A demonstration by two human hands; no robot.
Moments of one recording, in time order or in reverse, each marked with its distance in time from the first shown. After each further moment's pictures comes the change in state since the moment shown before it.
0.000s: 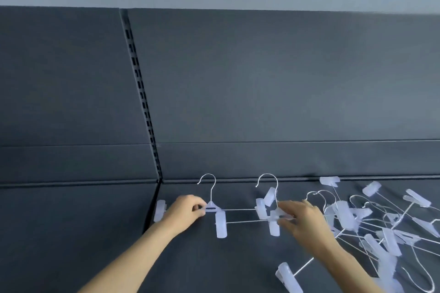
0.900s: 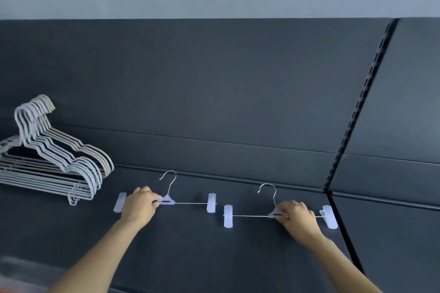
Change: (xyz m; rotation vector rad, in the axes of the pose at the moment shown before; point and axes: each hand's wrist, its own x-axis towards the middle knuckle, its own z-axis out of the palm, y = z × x) left_hand -0.165 -0.422 -0.289 0.409 0.314 -0.421; right_hand 0.054 -0.355 0.257 -0.046 -0.240 -0.049
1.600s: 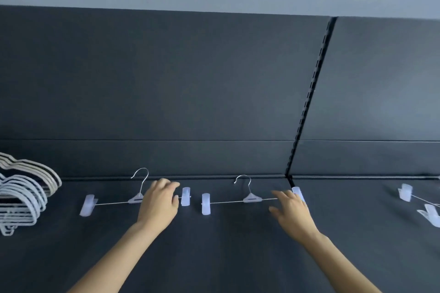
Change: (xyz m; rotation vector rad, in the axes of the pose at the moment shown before) left_hand -0.010 0.111 0.004 -0.216 0.138 0.319; right_hand -0.042 0.021 -0.028 -0.049 0.176 0.110
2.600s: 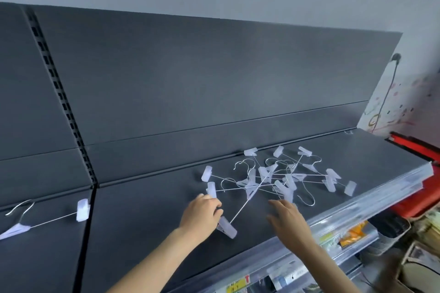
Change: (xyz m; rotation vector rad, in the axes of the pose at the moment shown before) left_hand -0.074 0.531 0.178 -0.167 -0.406 0.503; right_hand -0.141 0.405 -0.198 -0.035 0.076 0.363
